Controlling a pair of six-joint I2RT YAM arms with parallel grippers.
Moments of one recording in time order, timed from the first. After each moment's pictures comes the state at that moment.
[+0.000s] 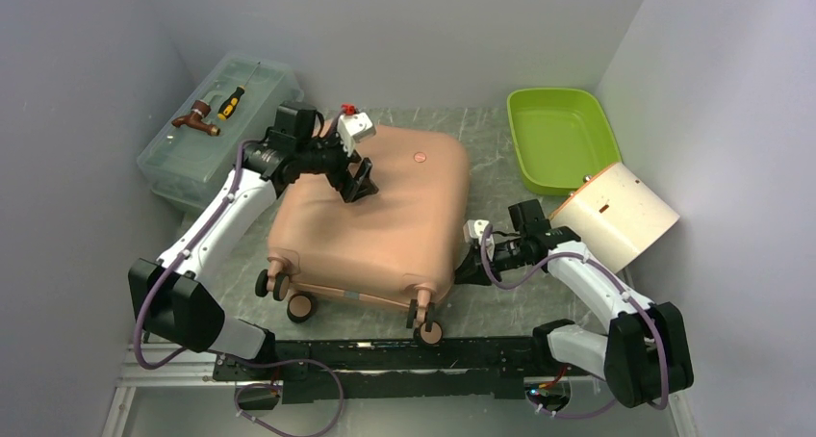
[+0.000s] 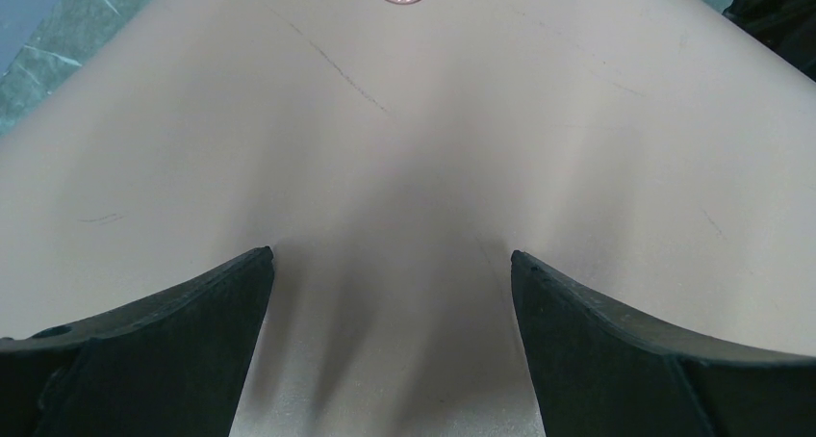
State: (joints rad) left arm -0.38 1.43 1.38 -0.58 0.63 0.39; right arm 0.27 1.12 0.60 -0.62 -1.16 -1.02
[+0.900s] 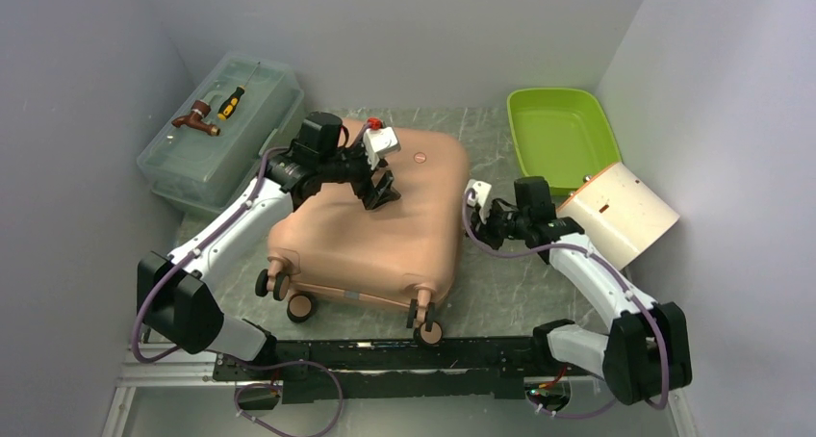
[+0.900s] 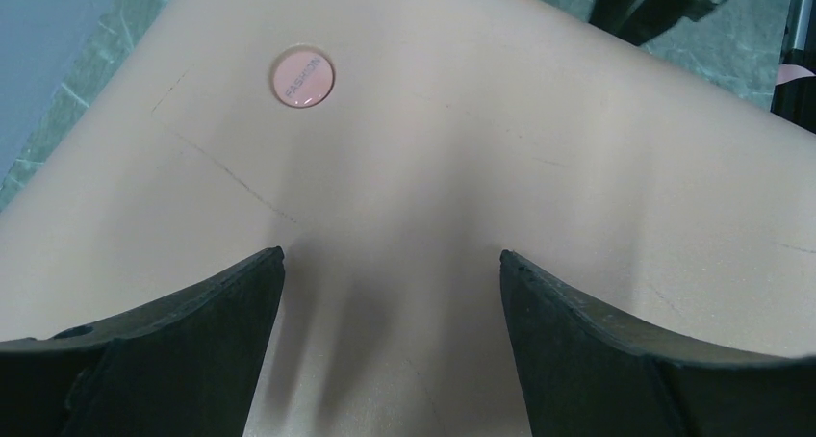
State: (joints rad) left arm -0.52 1.44 1.30 -0.40 0.59 0.40; right arm 0.26 1.11 0.67 -0.36 -0.68 -0.65
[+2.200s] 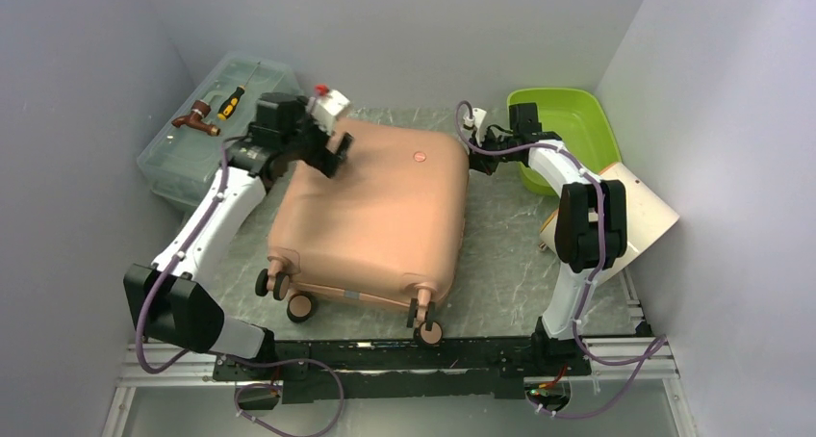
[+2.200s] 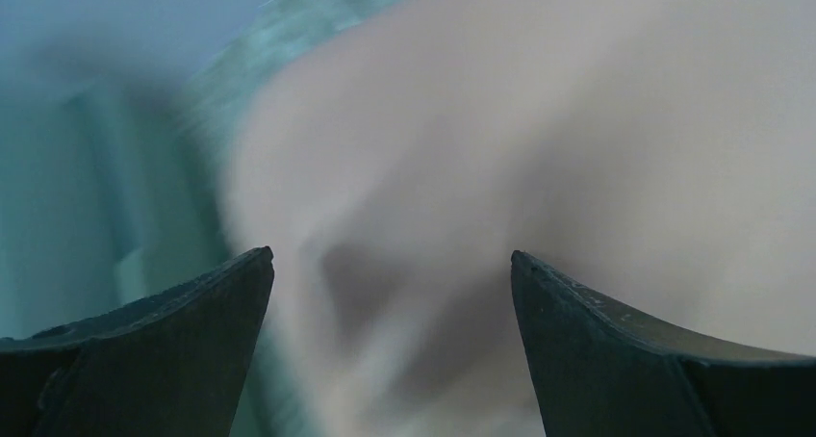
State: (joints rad) left arm -0.35 1.43 1.38 -0.49 0.32 0.37; right arm 0.11 1.91 1.46 -0.43 -0.77 -0.76
